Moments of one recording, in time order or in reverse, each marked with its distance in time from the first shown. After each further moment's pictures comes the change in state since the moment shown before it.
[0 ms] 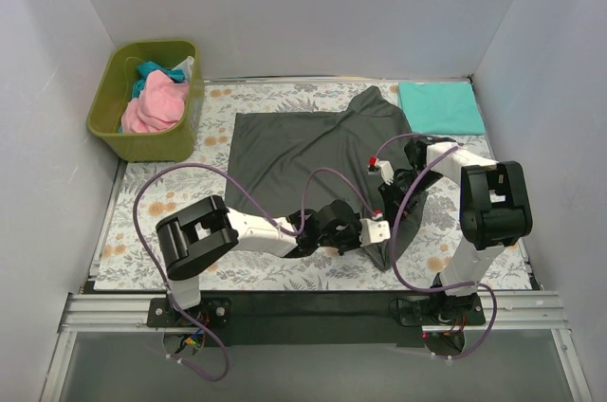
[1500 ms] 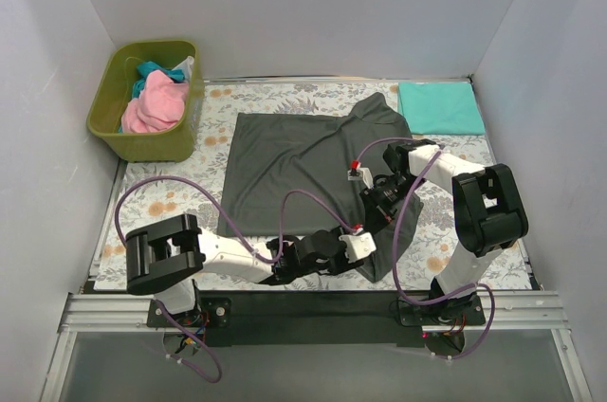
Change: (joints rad) left arm -0.155 -0.228 -0.239 0.090 -0.332 -0.201; right arm 0.177 -0.044 0.002 -0.096 -0.231 0.057
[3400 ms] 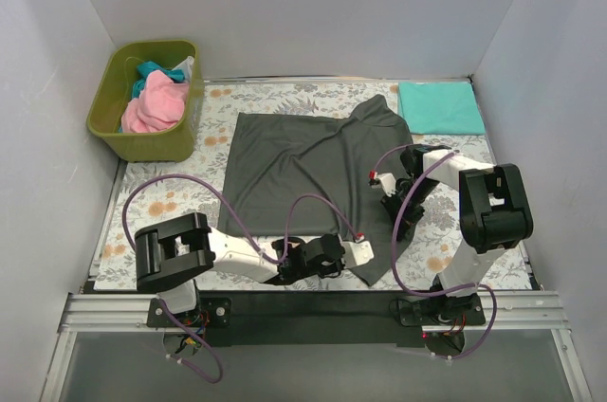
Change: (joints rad) left arm -0.002 0.061 0.019 -0.142 -0.038 0.024; right arm -0.146 0.010 -0.082 0.131 0.465 0.053
